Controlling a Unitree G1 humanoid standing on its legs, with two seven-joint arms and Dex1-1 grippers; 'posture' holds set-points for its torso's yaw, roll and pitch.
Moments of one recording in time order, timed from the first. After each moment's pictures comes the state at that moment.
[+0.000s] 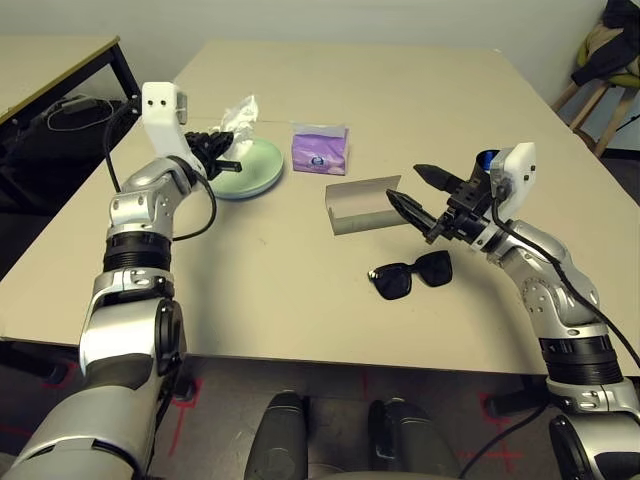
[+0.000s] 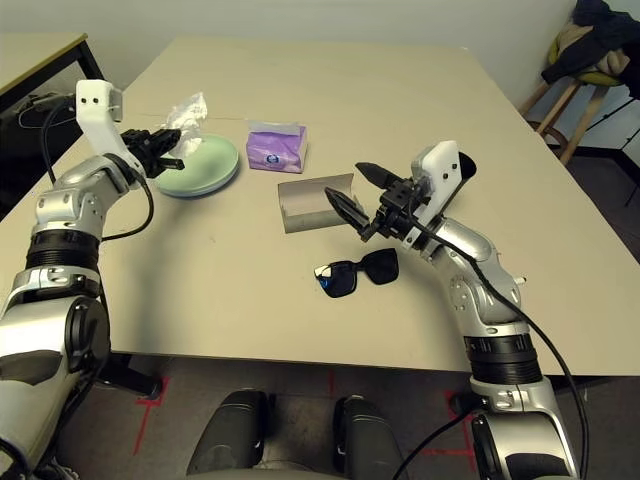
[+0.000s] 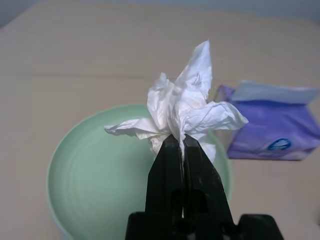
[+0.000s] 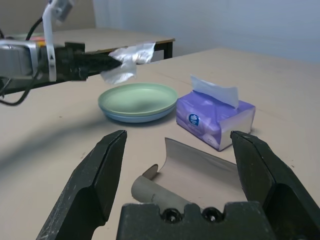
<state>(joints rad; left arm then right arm) -1.01 0.47 0.23 0.96 -0.18 0.22 -0.41 -0.41 -0.34 -0.05 -0.05 0.41 0.28 0.67</state>
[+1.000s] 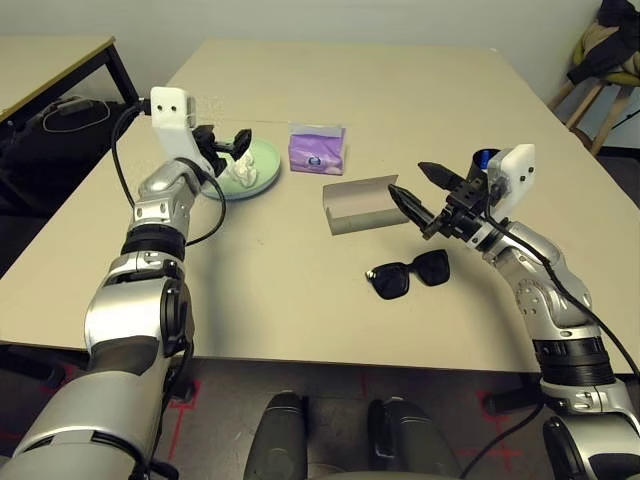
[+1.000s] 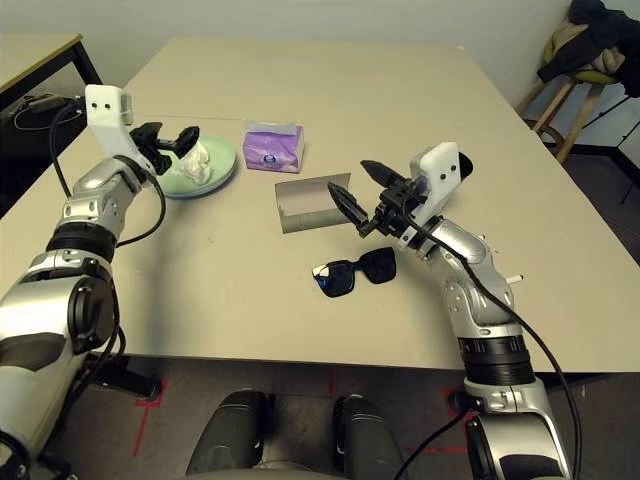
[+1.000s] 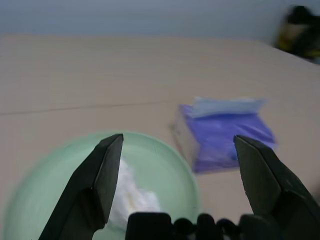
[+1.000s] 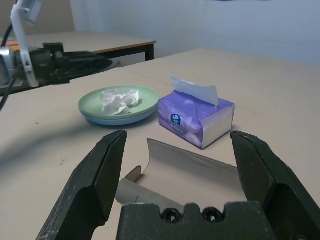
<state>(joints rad) -0.95 0.50 0.22 0.94 -0.23 0.08 -0.72 -0.42 -0.32 -0.05 -0.03 0.38 0.25 0.62</state>
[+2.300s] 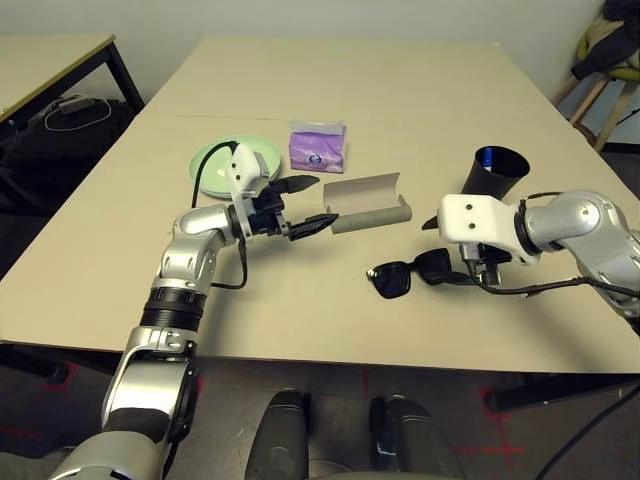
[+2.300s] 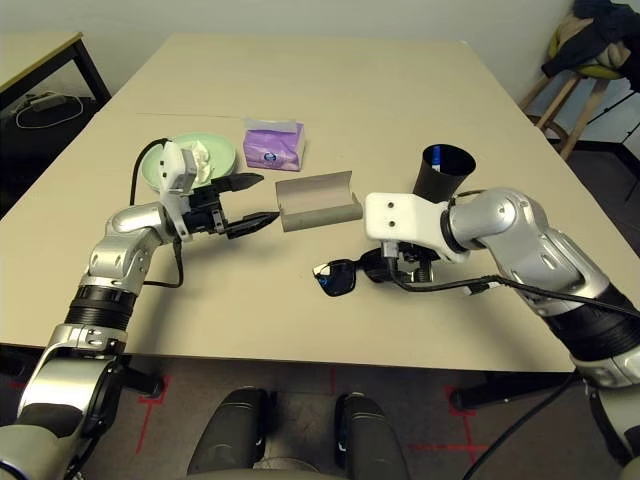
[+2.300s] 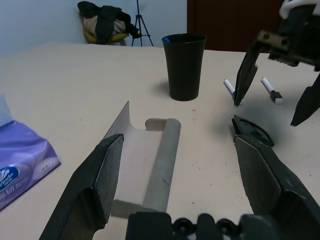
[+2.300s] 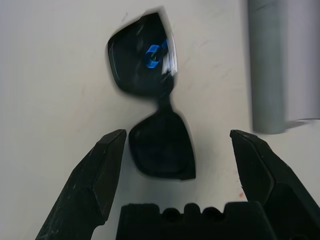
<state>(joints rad) -0.64 0.37 -0.01 0.36 -0.28 0.08 -1.11 -0.75 -0.92 0.51 -0.13 -0.12 0.34 1.33</state>
